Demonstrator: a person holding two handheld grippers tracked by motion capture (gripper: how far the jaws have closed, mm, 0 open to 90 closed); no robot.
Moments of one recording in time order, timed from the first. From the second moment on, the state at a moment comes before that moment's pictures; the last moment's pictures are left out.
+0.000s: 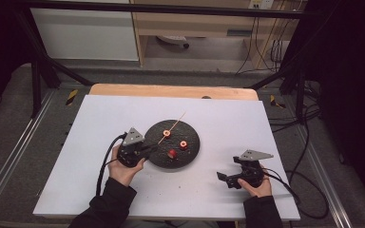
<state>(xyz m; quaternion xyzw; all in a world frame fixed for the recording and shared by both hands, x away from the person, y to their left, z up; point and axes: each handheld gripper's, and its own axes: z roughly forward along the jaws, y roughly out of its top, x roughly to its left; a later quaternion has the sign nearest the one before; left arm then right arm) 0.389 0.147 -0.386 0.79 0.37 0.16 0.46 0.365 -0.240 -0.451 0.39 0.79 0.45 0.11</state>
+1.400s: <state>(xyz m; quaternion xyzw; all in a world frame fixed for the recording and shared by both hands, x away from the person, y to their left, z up) 0.428 0.110 -0.440 0.82 0.41 0.17 0.36 0.364 -0.241 -0.451 0.39 0.80 0.44 0.11</state>
